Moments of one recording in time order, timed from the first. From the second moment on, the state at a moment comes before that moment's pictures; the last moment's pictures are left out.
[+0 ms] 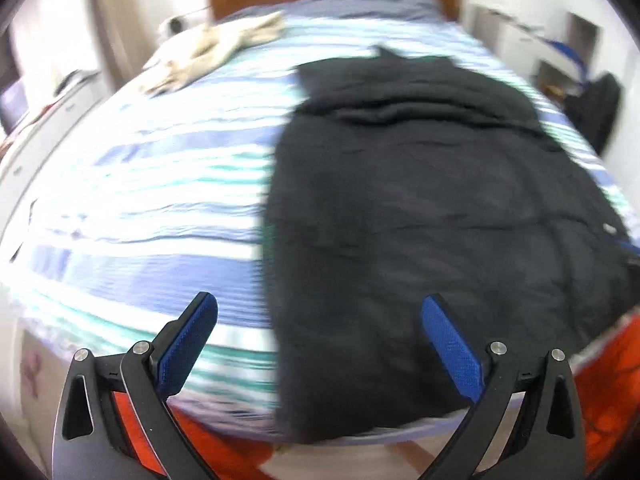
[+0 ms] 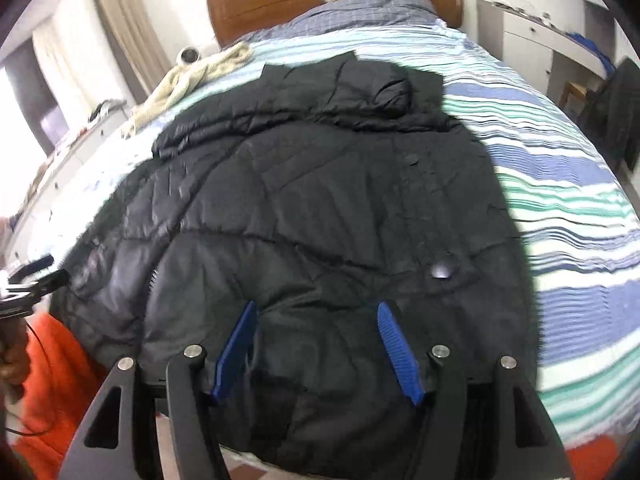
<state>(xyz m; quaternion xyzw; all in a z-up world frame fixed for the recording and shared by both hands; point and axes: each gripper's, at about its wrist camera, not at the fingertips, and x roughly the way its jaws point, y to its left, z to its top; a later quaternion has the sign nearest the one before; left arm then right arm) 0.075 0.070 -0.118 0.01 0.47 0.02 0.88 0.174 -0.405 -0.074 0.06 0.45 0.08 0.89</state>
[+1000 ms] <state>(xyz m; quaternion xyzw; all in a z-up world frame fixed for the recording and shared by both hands) 0.078 0.078 -0.122 -0.11 0.52 -0.08 0.84 0.163 -0.473 -0.070 0.11 0.50 0.13 0.85</state>
